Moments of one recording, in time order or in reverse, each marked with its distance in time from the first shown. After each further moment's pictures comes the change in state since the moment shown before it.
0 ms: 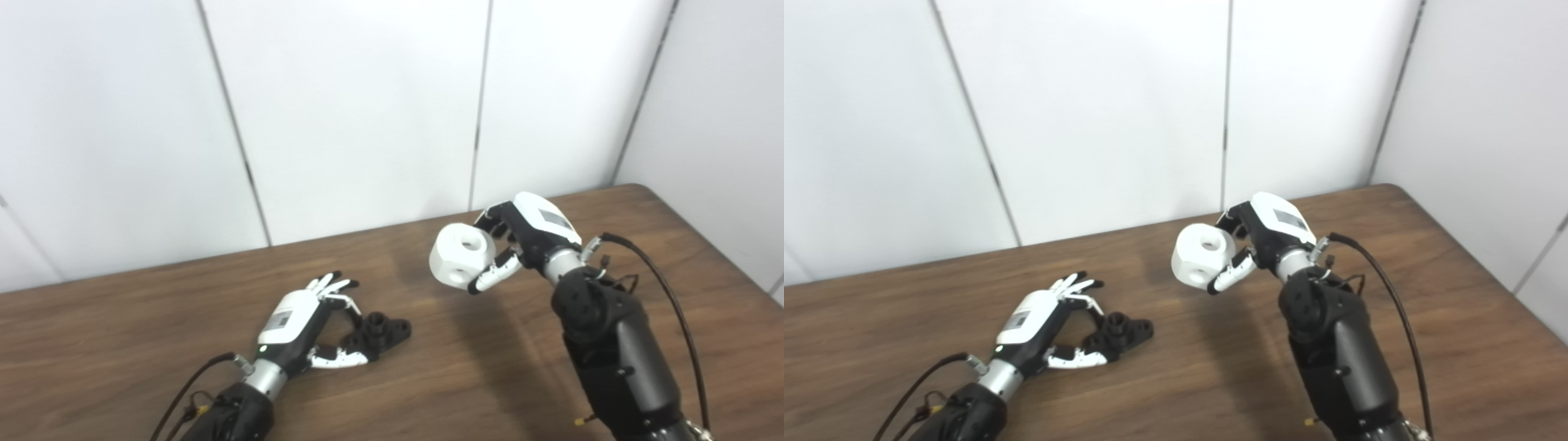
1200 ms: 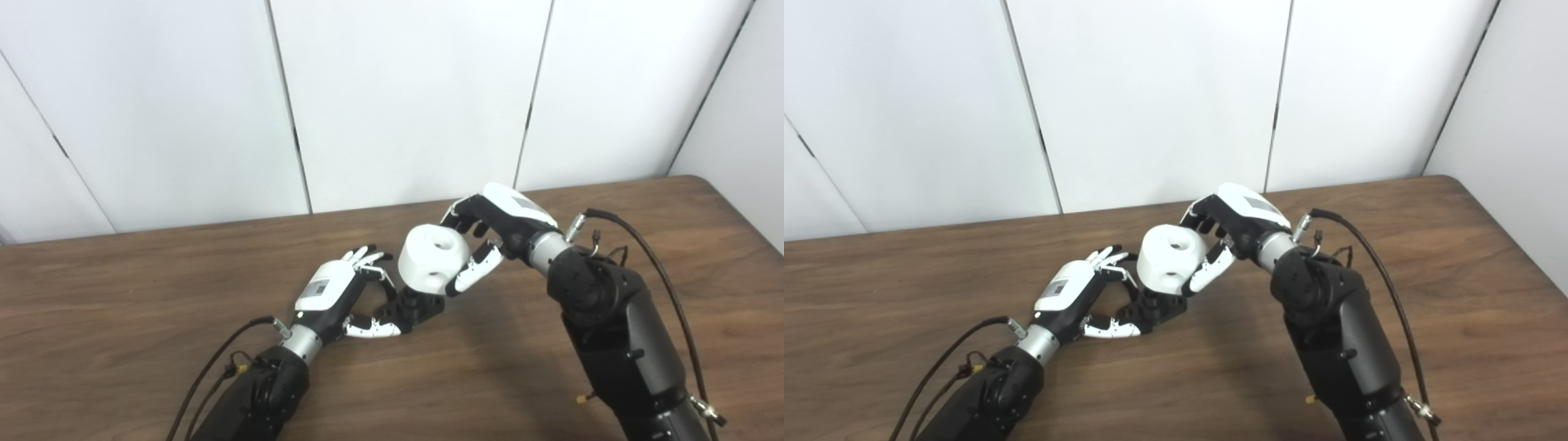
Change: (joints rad) left arm 0.002 -0.023 -0.013 -0.015 0.002 0.050 0.002; right arm -0.057 0.027 0.123 -0.018 0.089 0.001 0.124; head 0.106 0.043
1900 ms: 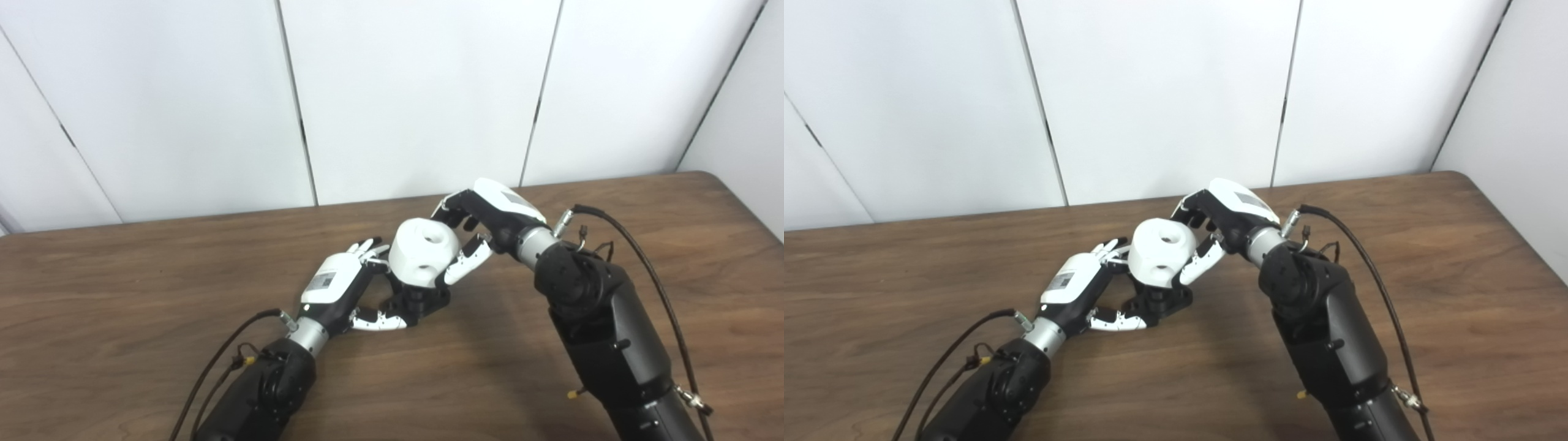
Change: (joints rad) left arm 0.008 -0.003 -0.009 -0.023 0.004 0.029 0.007; right arm -0.019 0.015 0.046 0.049 0.032 0.000 -0.052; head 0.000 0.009
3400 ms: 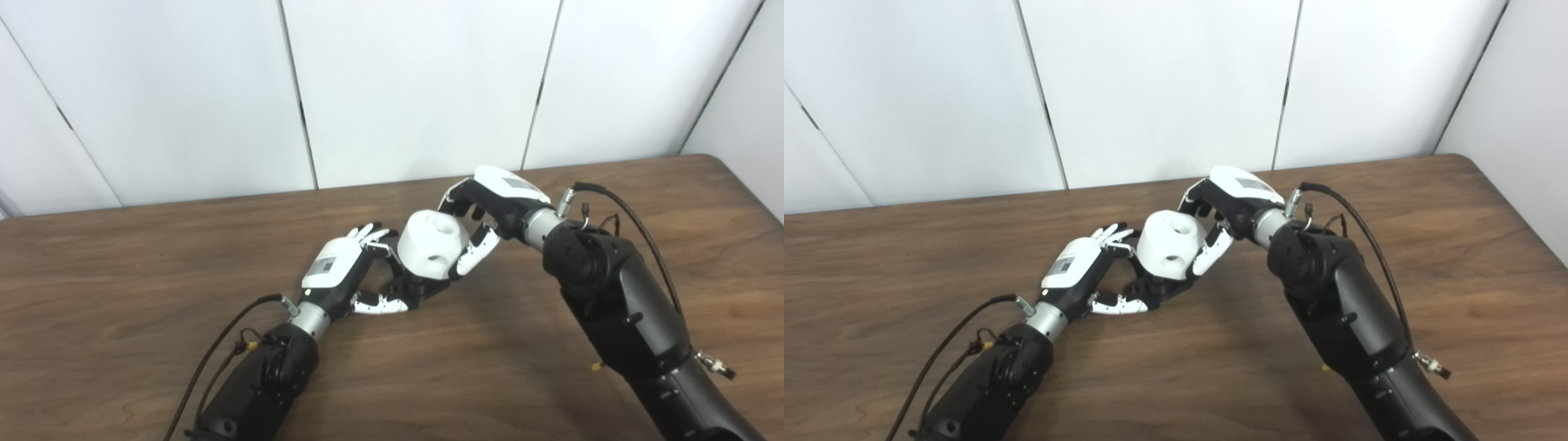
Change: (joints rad) left arm 0.008 -0.006 0.000 -0.016 -0.006 0.020 -0.002; right arm -0.030 -0.111 0.090 0.016 0.032 0.000 0.026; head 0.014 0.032
